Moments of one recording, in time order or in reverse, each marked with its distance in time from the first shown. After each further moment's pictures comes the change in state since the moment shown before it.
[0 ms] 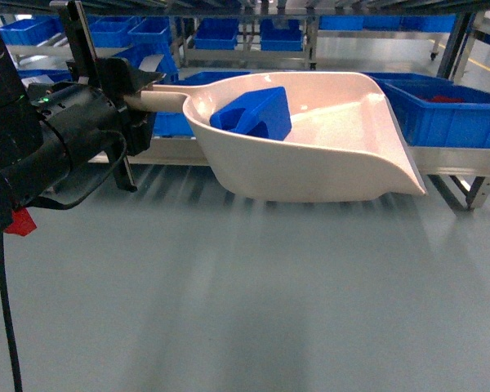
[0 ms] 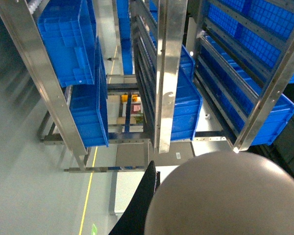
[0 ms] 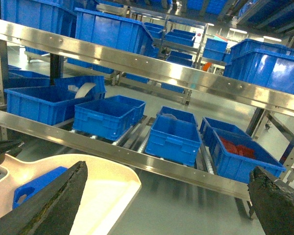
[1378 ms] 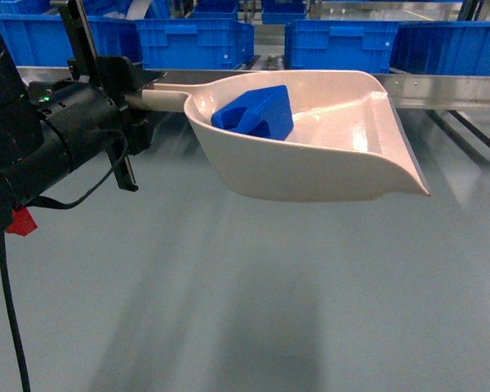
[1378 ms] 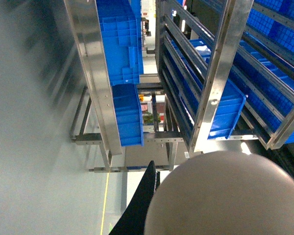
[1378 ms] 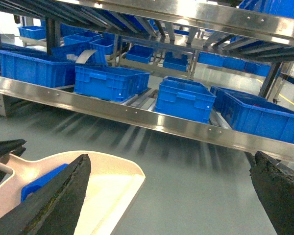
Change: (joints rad) left arm 0.000 0.000 -0.001 0.003 0.000 0.002; right arm 0.000 -0.002 0.000 0.003 0.001 0.000
